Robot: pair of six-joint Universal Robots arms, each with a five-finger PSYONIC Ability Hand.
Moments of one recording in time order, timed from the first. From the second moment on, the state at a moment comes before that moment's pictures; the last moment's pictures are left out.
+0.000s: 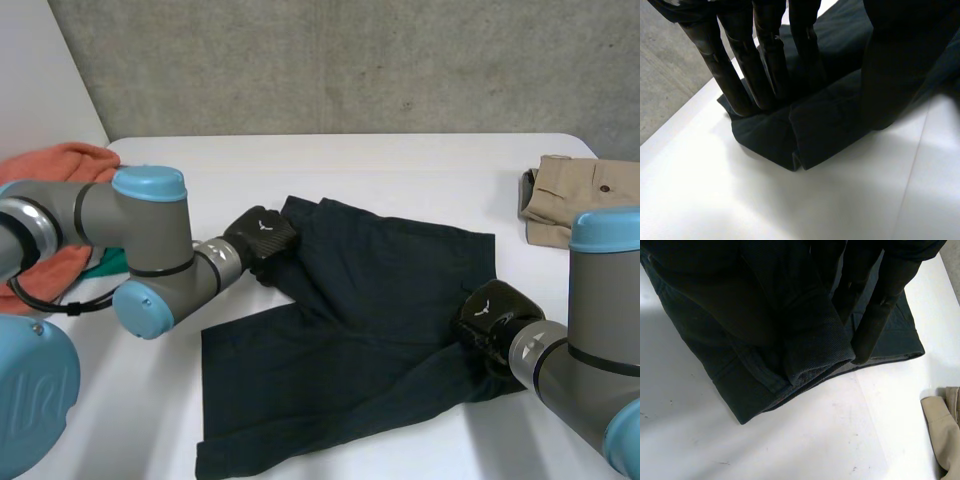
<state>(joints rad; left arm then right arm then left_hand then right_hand) 4.27 -2.50 -0.94 3.04 -1.26 3.68 1.98 -1.24 1.70 0.21 1.57 2.26 0.71 0.71 0.71 0.71 0.54 1.10 1.19 1.19 1.20 1.02</state>
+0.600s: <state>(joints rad) 4.23 -2.34 -1.13 3.05 -1.71 3.81 1.98 -1.25 1.70 0.16 1.57 2.32 1.14 1.19 1.19 1.20 0.97 1.10 1.19 1.19 1.20 1.02</state>
